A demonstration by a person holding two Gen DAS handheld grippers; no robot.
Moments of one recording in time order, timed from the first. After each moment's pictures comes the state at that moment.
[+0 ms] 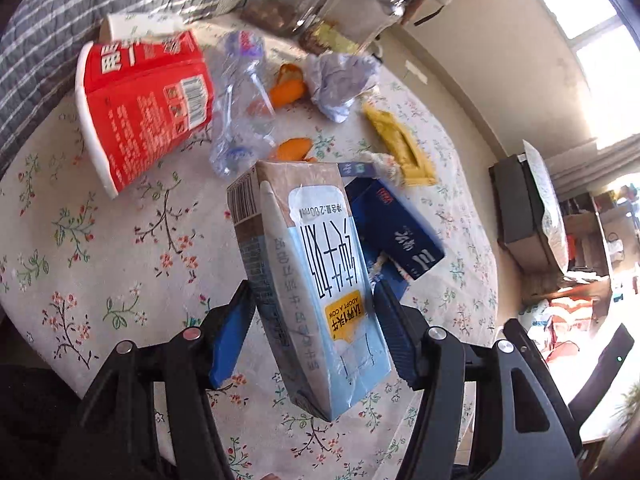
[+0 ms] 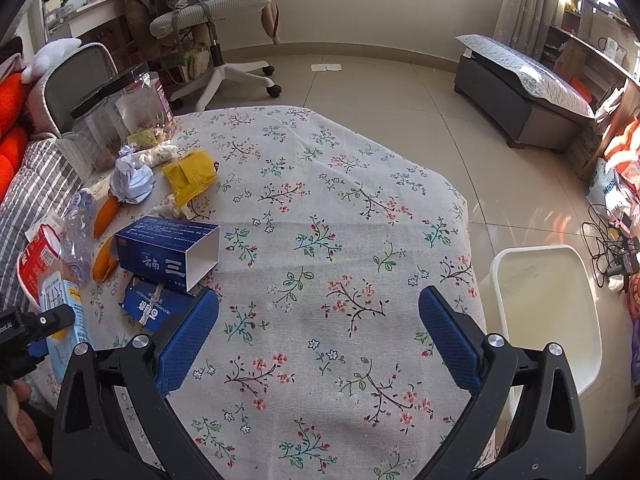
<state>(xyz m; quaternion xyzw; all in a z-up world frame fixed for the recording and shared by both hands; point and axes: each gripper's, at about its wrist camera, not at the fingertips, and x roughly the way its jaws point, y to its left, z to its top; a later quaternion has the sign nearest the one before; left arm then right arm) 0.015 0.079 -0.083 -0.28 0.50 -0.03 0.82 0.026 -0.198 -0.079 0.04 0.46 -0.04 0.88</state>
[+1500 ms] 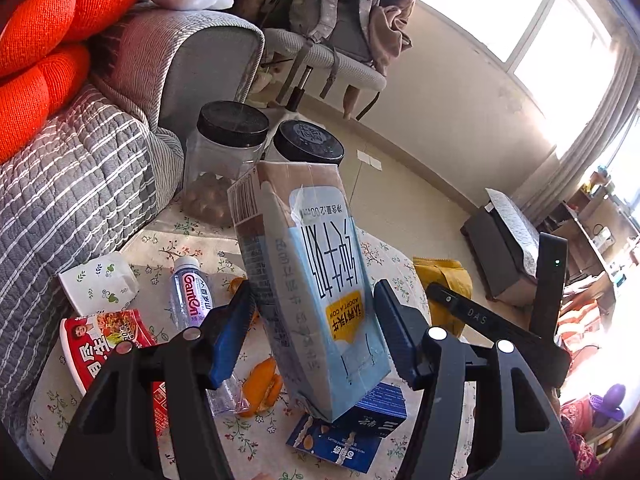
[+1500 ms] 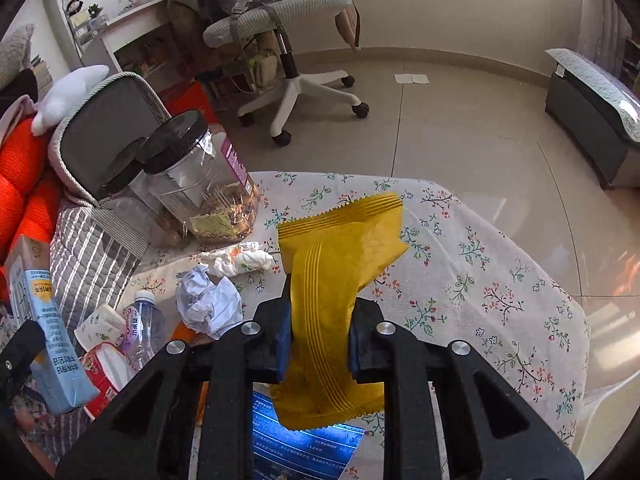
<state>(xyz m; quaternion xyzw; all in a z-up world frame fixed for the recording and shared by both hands) 0.115 0.117 -0.002 -0.21 0.36 -0.05 0.91 0.194 -0.122 -0.027 0.08 0.44 0.09 0.89</state>
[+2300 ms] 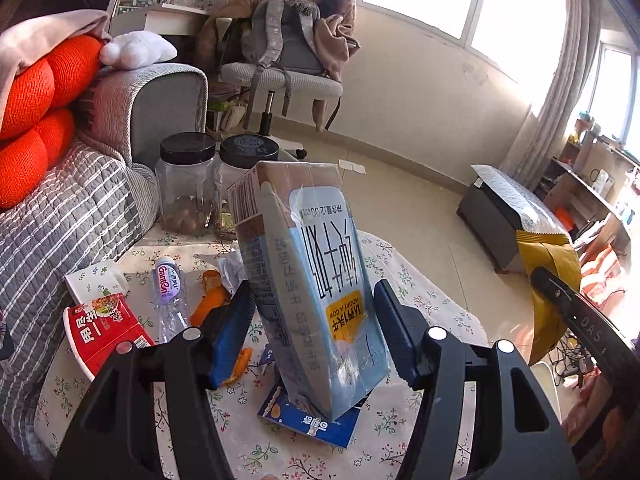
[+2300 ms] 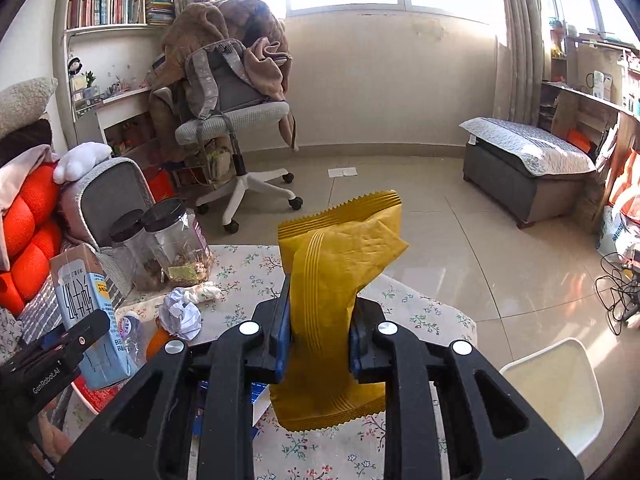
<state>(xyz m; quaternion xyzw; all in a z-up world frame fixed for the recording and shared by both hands) 0.051 0.026 0.013 -0.11 0.32 -0.06 0.94 0.043 -0.211 0.033 0.06 0.29 -0.04 0.96</state>
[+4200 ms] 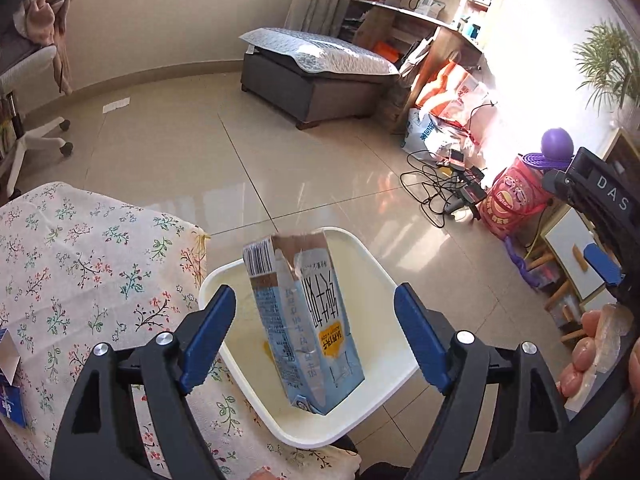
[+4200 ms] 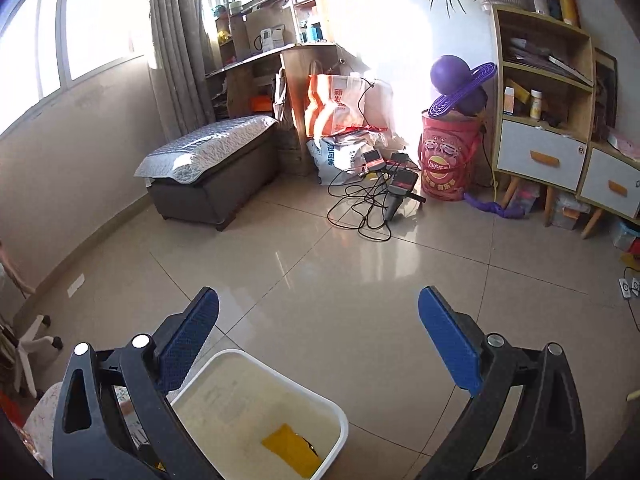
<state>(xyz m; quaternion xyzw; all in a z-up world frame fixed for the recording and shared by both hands) -0.012 -0.380 -0.041 0.05 0.43 -0.38 0.82 -0.140 -0.533 0.005 0.23 0.21 -0.51 0.80</state>
